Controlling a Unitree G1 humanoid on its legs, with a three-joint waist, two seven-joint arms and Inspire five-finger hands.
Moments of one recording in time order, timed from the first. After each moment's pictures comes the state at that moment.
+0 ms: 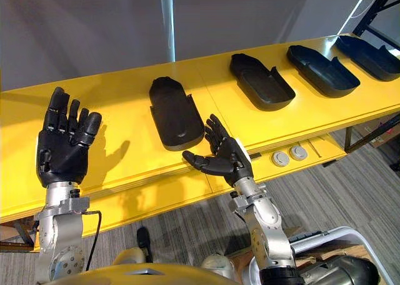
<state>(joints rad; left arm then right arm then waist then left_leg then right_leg) 0.35 0.08 -0.02 -0.44 -0.62 -0.30 0.09 0.15 -0.24 0.03 -0.08 0.41 -0.08 0.30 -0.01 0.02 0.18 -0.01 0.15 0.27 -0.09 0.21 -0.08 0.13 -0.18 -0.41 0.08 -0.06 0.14</state>
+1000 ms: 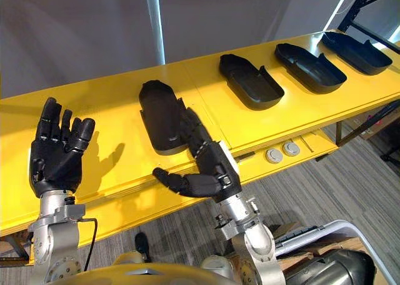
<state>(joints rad) 0.43 0.08 -0.04 -0.50 -0.58 -0.30 0.16 0.41 -0.19 0.24 -0.44 0.36 -0.18 0.34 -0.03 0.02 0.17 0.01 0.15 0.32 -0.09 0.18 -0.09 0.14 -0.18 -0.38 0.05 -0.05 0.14</state>
